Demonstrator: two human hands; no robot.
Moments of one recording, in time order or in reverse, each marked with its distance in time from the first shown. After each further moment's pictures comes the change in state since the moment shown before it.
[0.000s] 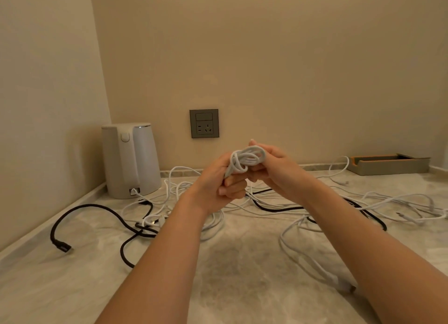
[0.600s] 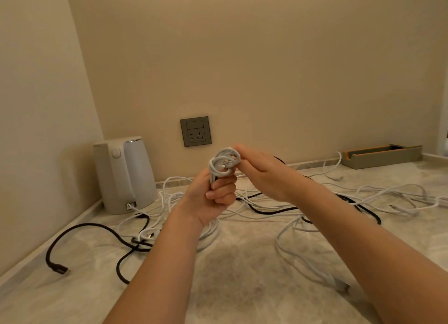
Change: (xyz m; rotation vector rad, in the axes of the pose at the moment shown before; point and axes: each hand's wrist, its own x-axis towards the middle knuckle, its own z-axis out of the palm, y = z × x) left_hand -0.001 0.002 -0.001 -0.321 -0.108 -0.058; right_hand -0.010 -0.022 -0.001 -0.712 -0.042 -0.259
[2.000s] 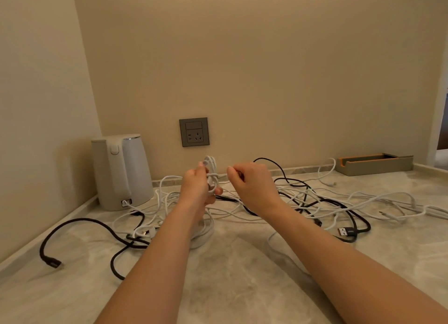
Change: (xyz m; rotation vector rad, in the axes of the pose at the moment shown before) left_hand 0.016 -0.007 -0.012 0.540 0.867 0.259; right_hand 0.004 0.030 0.043 -0.286 0.354 0.208
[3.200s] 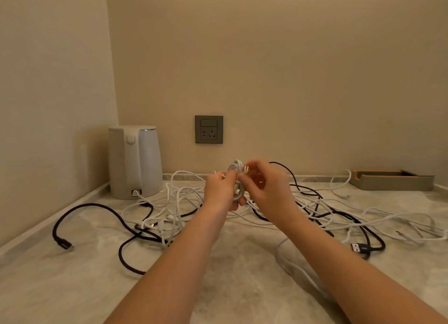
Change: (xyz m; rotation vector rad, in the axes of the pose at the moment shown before) left_hand -0.012 -0.011 0.014 0.120 -0.026 0.032; right_hand -0.008 0.009 -0.002 0.289 0.061 -0.107
